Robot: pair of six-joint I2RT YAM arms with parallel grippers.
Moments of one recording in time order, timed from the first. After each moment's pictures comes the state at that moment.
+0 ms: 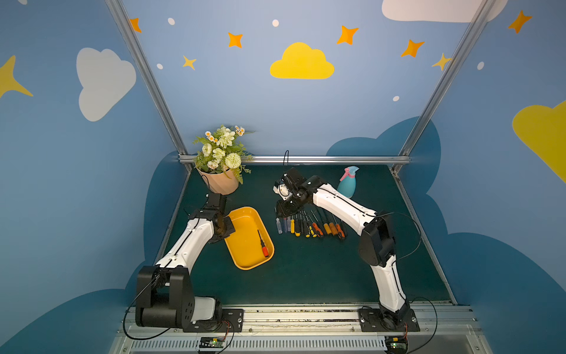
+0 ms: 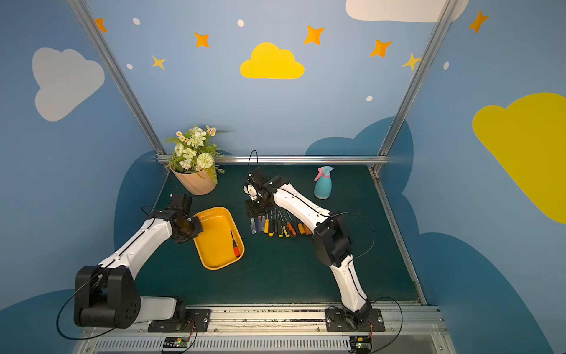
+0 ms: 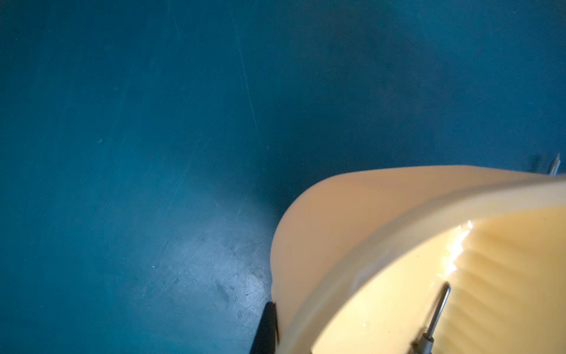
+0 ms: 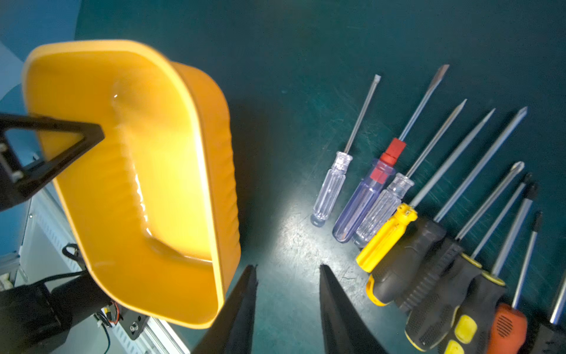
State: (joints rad) left arm -0.03 1.37 0.94 -0.81 -0.08 -0.52; right arm 0.82 2.13 1.98 -0.96 -0.30 0.24
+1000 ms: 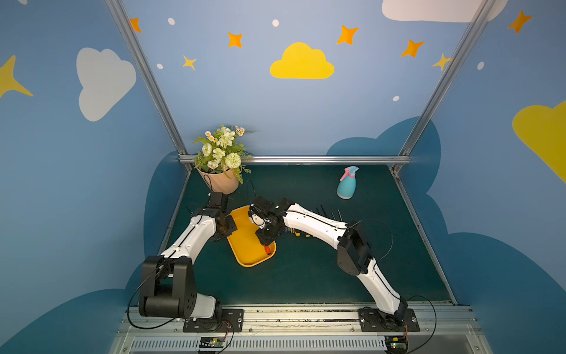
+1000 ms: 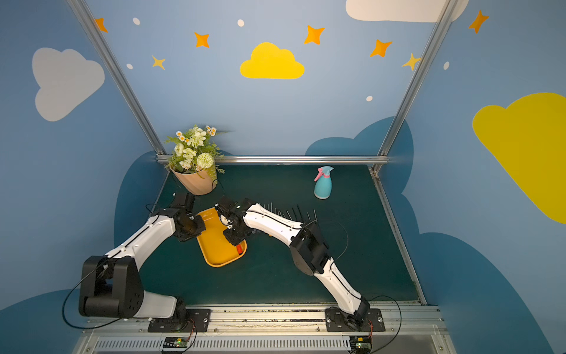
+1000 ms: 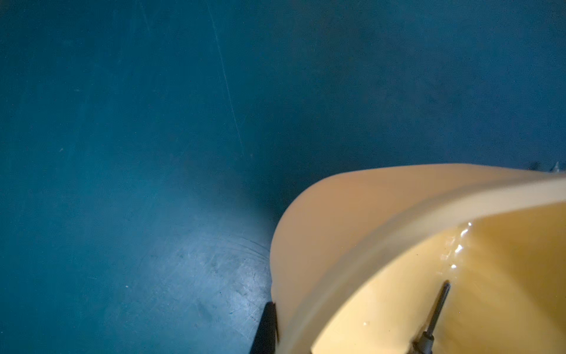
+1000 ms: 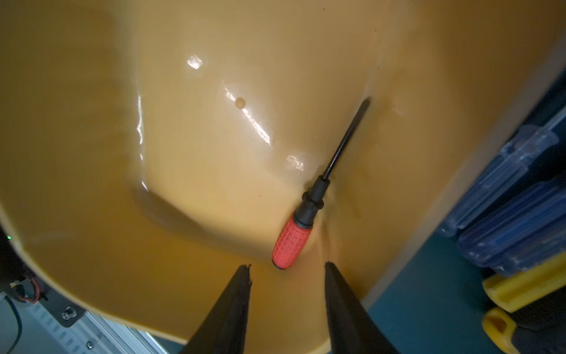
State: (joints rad) left arm -0.04 1.43 0.95 -0.76 -0.05 -0.52; right arm 1.05 2.35 2.17 -1.12 -0.12 0.21
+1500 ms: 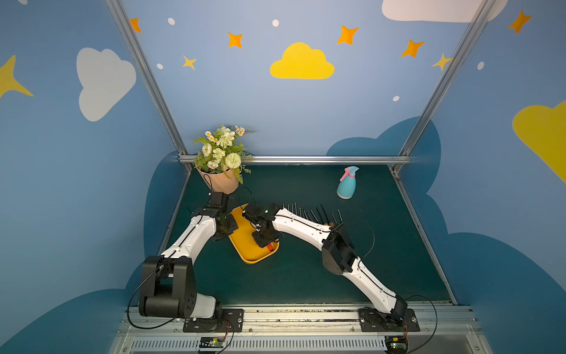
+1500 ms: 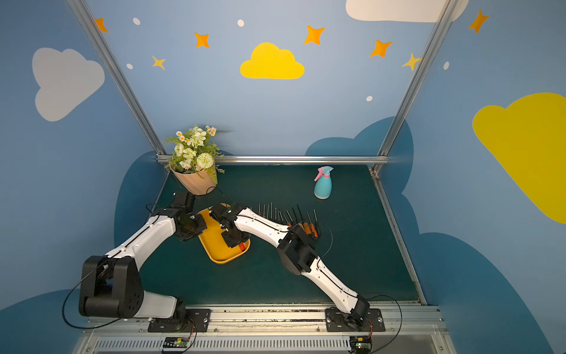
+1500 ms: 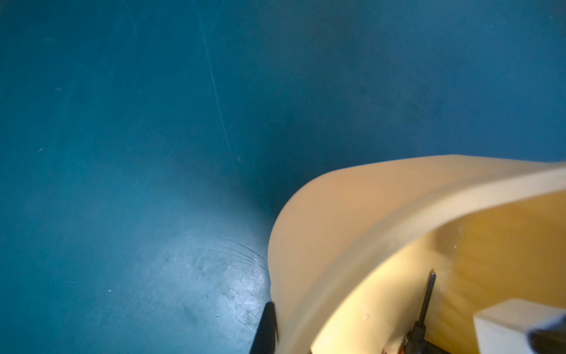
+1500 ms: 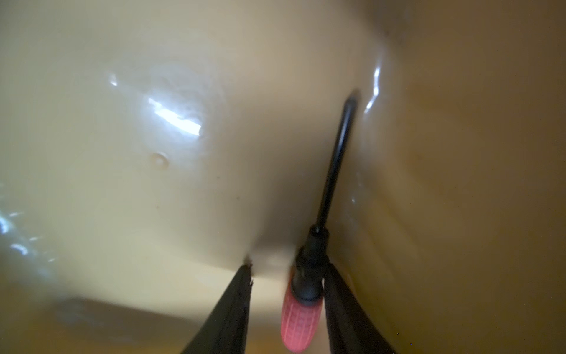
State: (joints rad) left arm -0.04 1.43 0.95 -0.73 -0.03 -0.55; right arm 1.07 2.55 2.37 -1.22 0.01 0.38
